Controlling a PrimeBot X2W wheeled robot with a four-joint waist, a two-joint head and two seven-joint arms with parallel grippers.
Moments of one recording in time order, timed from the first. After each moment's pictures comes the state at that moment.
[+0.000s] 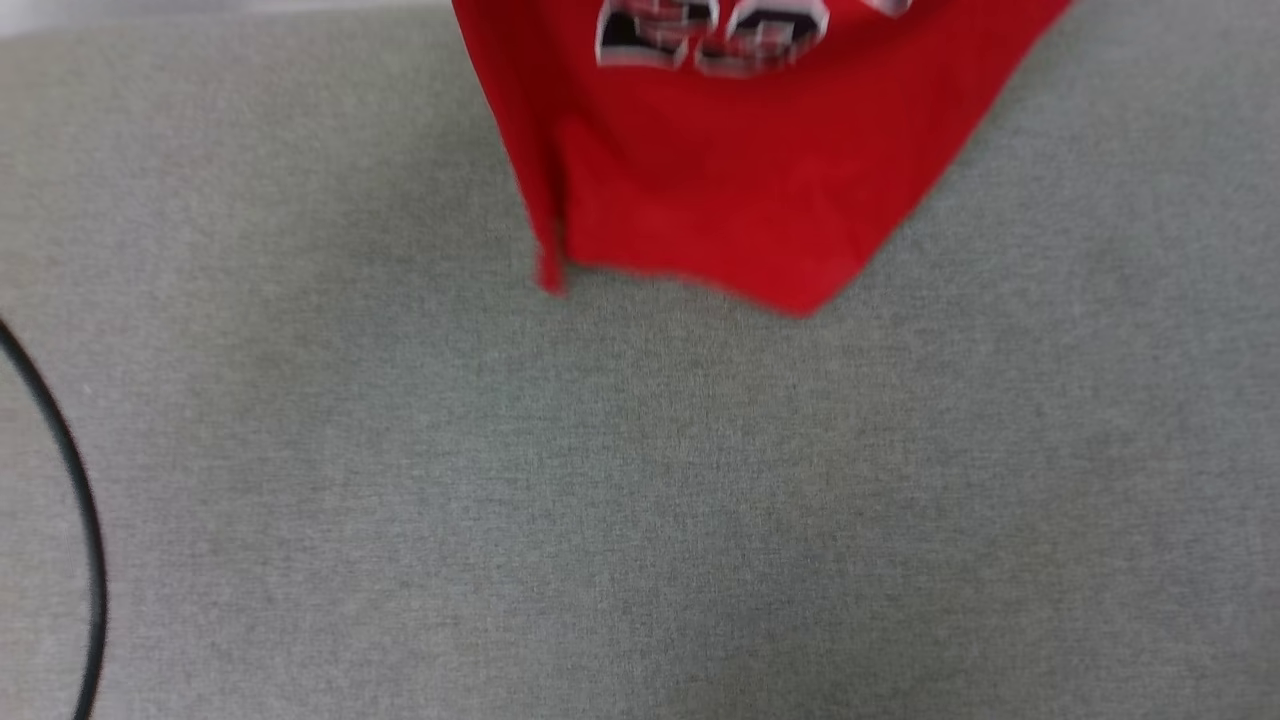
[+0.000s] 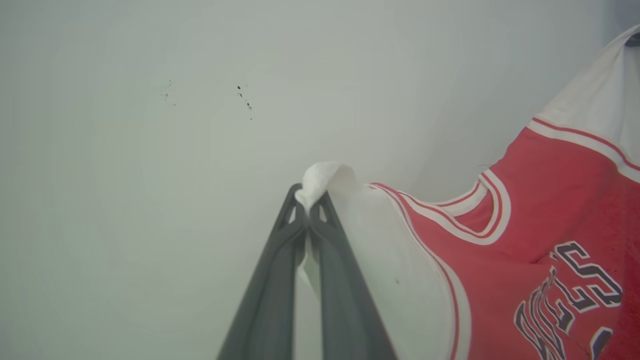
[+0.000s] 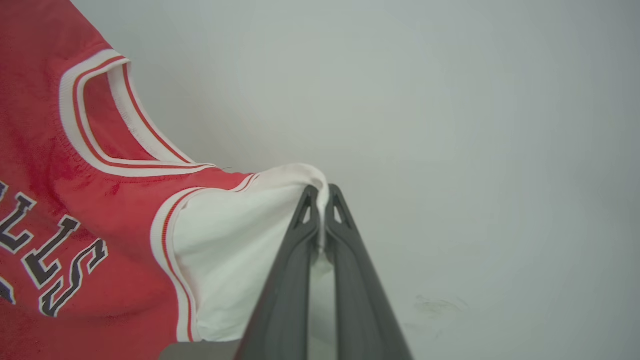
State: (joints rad) left arm -1.84 0.66 -1.11 0.54 -0.99 -0.12 0.08; right arm -1.62 -0.76 0.81 0.45 0.73 0.13 0.39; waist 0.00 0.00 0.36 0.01
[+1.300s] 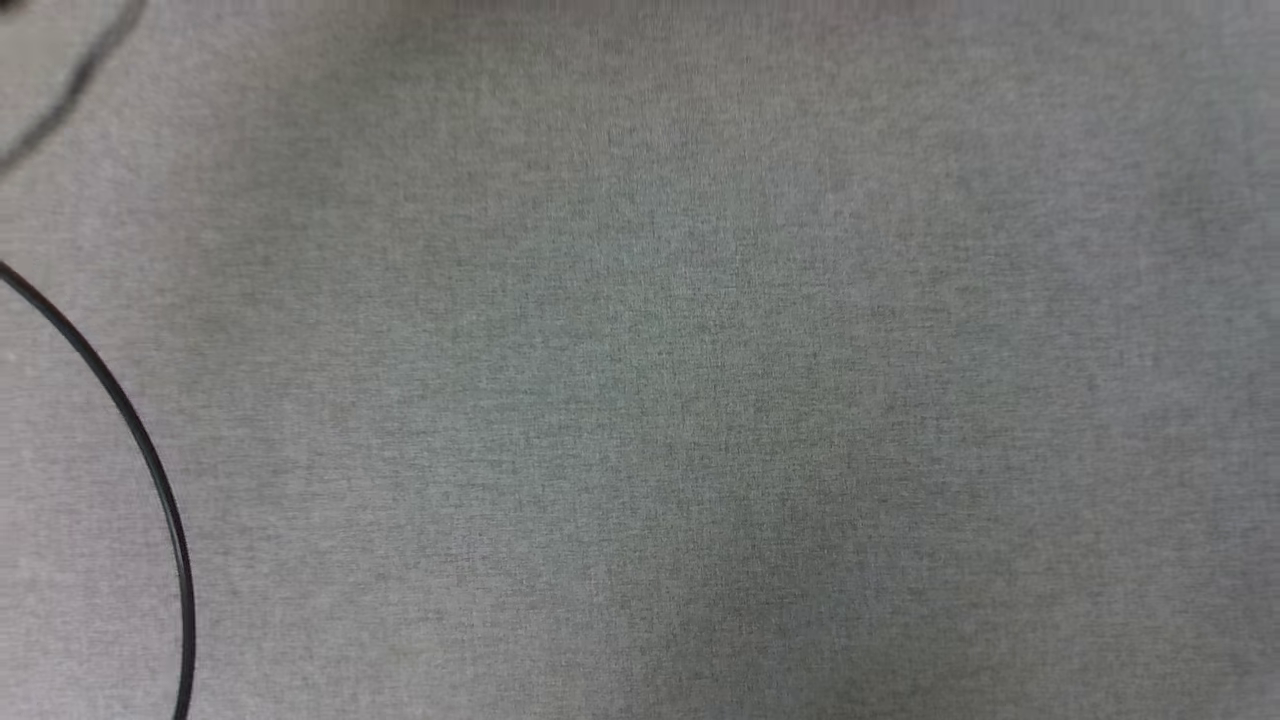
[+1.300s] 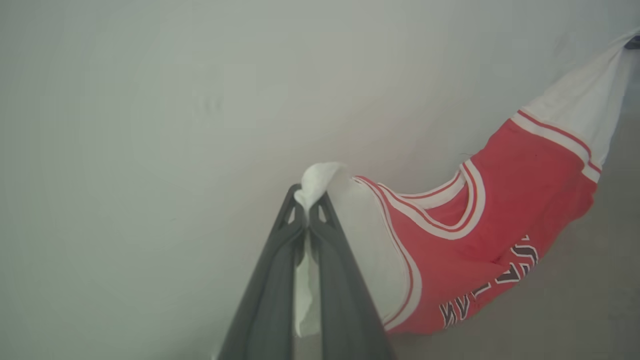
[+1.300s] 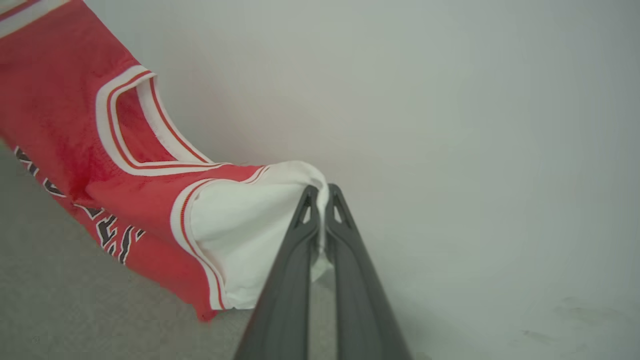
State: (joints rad) left arm -1.68 0.64 -1.23 0.74 -1.05 -0.13 -0.21; right arm -1.65 -0.52 1.08 0.86 0.74 0.13 0.00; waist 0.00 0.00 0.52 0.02
